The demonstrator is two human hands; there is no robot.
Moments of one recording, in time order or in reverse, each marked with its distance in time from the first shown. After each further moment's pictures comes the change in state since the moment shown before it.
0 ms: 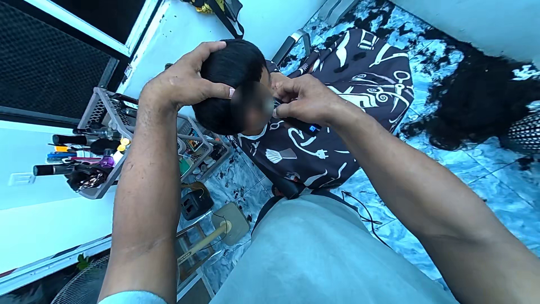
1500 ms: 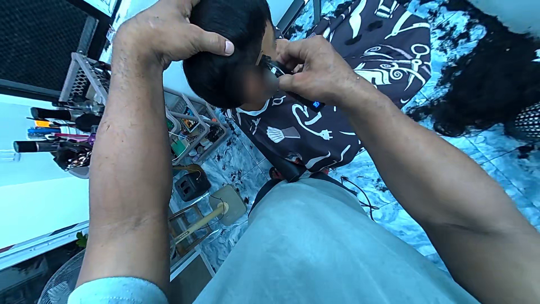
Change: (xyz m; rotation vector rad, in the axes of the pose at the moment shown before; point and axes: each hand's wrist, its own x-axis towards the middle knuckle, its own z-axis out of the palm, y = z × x) left_hand 0.000 0.002 0.001 -0.011 0.022 -0.081; right_hand 0.002 0.005 0.010 -0.233 0.075 -0.098
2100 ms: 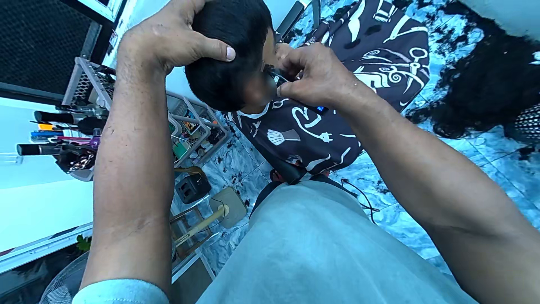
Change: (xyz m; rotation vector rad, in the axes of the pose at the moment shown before) left_hand 0.003 -0.005 -0.002 -0.065 -0.025 0.055; right_hand -0.001 0.001 0.000 -0.028 0.009 -0.016
